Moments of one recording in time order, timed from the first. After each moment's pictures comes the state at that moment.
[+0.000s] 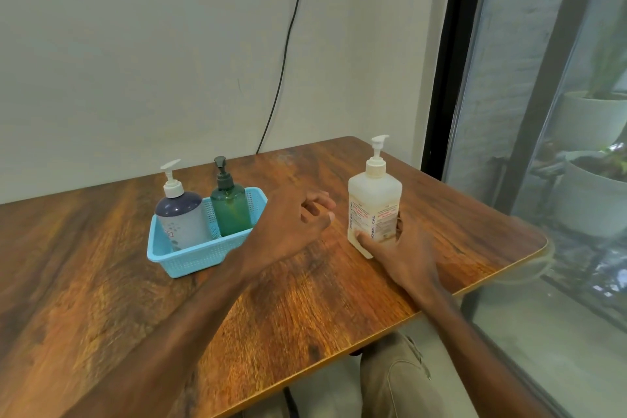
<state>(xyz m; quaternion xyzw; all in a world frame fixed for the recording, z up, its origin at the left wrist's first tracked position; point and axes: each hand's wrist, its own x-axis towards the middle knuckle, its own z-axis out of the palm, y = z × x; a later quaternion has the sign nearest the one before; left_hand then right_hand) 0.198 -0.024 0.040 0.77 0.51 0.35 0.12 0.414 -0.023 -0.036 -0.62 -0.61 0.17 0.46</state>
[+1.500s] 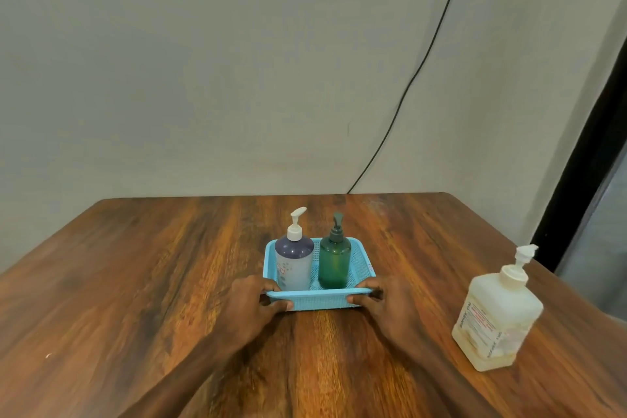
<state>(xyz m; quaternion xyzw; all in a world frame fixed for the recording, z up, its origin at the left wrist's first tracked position) -0.025 -0.041 -0.029 0.61 0.71 0.34 0.14 0.245 0.059 -0.034 -0.46 -0.78 0.28 0.32</state>
